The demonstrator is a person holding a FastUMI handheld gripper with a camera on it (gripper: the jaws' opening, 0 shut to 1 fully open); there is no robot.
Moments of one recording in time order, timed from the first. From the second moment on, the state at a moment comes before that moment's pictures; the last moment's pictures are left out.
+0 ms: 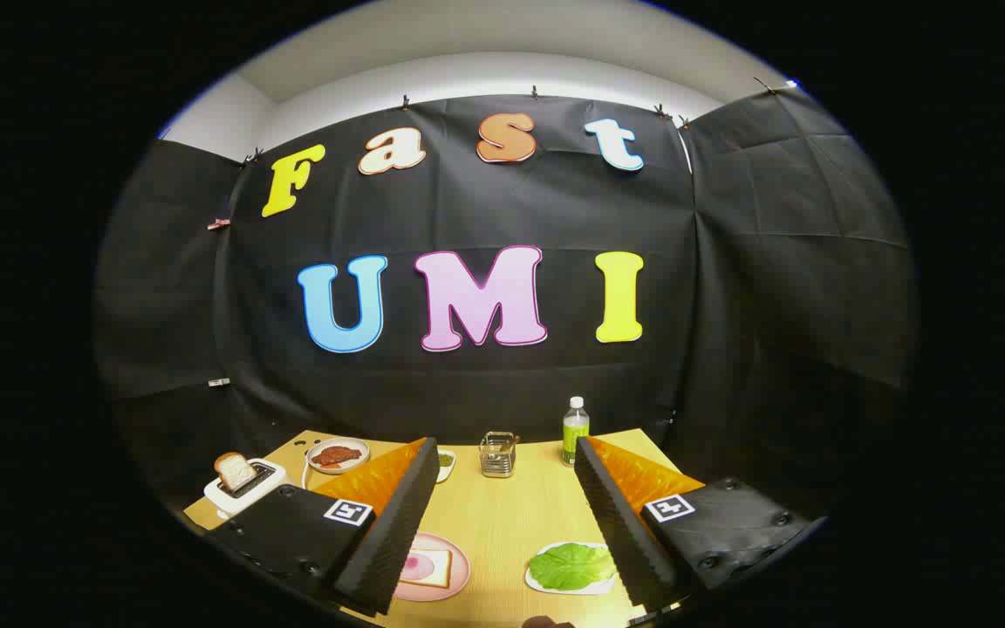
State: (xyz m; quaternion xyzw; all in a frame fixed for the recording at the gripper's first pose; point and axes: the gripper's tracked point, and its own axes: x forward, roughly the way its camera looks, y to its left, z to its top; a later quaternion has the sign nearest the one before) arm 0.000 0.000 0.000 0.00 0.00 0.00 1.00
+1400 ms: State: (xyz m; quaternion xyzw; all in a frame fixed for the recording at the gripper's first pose) arm 0.016 -0.040 -0.122 -0.03 0.15 0.03 0.99
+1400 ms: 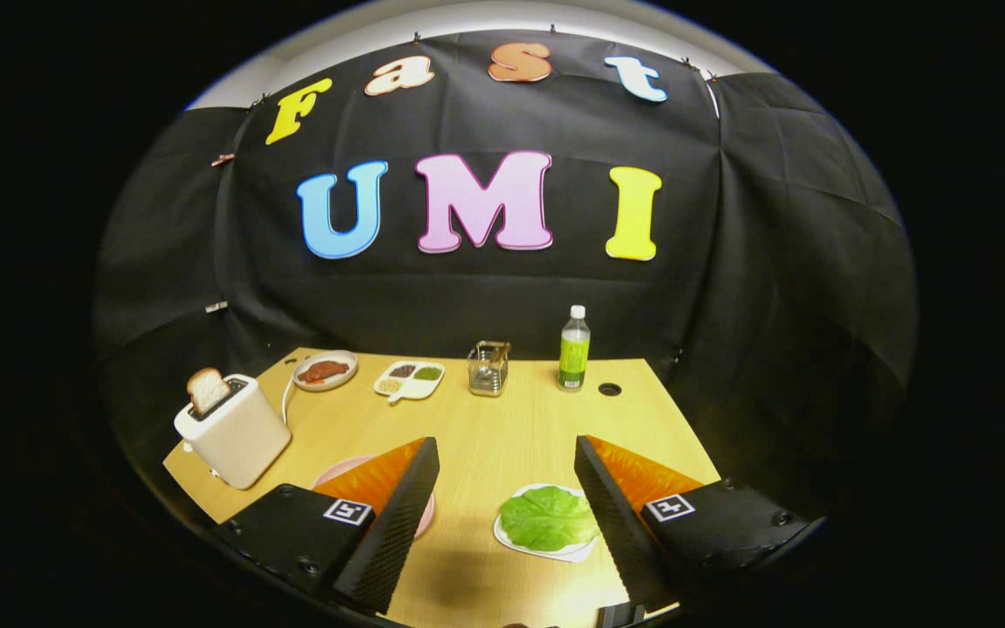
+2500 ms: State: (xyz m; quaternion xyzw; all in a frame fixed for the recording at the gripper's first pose) arm 0.077 -0.097 -0.342 -0.12 0.39 0.19 0.89
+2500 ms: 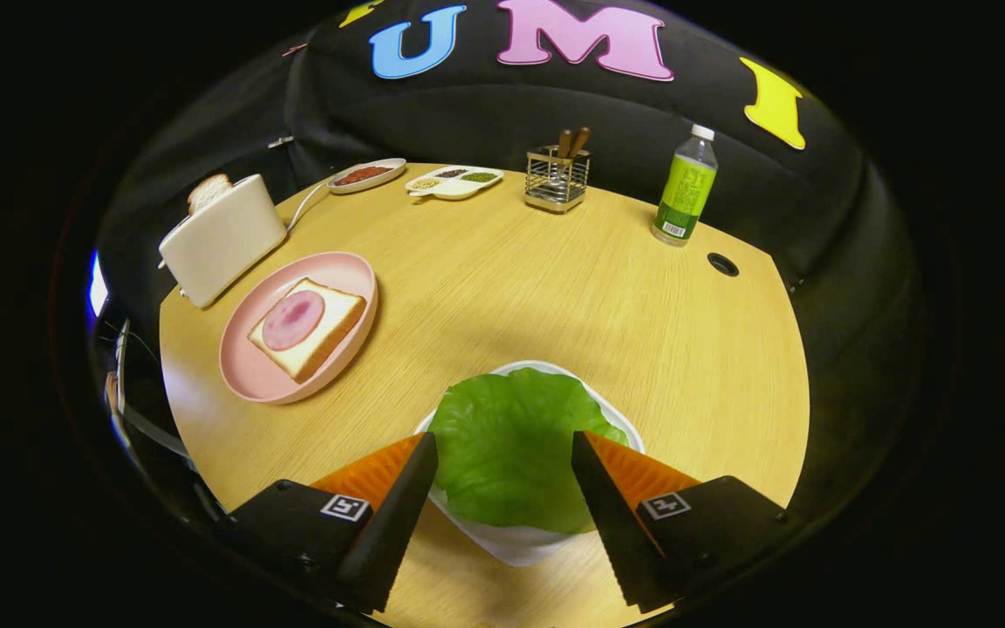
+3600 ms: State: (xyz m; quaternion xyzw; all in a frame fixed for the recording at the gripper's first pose) arm 0.080 -0.104 -0.371 -0.11 0.44 0.16 0.88
